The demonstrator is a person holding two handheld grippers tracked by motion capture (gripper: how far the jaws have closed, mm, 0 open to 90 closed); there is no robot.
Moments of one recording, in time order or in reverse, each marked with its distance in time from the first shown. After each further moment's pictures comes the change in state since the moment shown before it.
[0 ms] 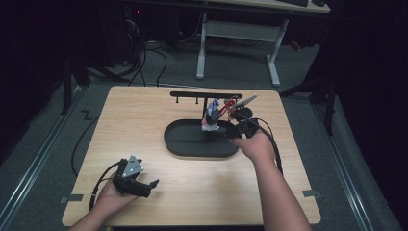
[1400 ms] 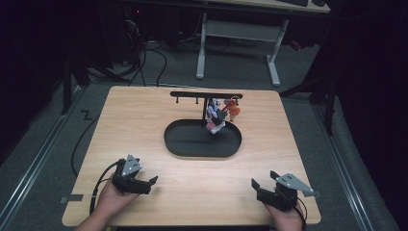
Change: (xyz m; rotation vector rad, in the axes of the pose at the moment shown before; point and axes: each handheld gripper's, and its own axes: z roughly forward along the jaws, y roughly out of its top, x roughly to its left) left arm 0.002 -0.005 0.003 0.003 0.070 -0.065; right arm -0.042 -0.237 0.025 -0.625 -0.012 0.013
